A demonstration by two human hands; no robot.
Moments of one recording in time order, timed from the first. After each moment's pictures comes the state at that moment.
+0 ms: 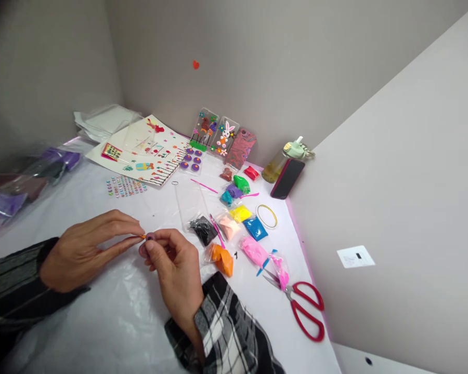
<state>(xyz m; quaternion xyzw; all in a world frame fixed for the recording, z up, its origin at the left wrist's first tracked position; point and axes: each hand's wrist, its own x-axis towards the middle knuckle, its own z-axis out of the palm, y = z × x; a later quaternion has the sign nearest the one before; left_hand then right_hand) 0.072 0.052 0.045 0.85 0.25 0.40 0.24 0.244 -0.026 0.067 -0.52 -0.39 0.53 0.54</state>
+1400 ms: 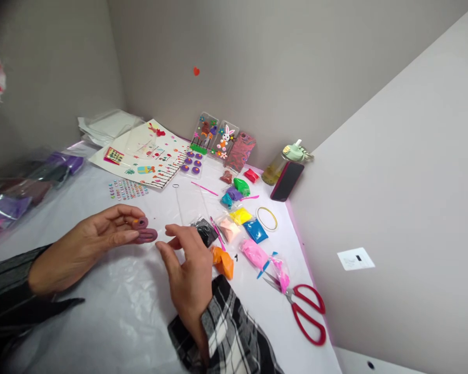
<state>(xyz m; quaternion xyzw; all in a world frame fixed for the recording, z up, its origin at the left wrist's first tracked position) 0.079 0.052 0.051 0.52 0.34 0.37 0.69 0.263 -0.032 0.065 -0.59 -0.57 0.26 0.51</state>
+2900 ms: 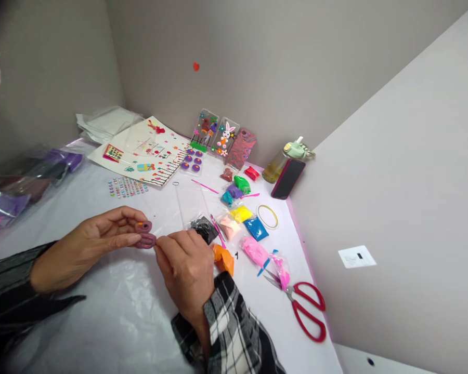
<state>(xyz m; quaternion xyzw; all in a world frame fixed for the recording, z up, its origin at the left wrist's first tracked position) 0.083 0.049 0.057 0.50 0.34 0.34 0.71 0.270 -0.033 0.060 -0.54 -0.75 0.01 0.38</state>
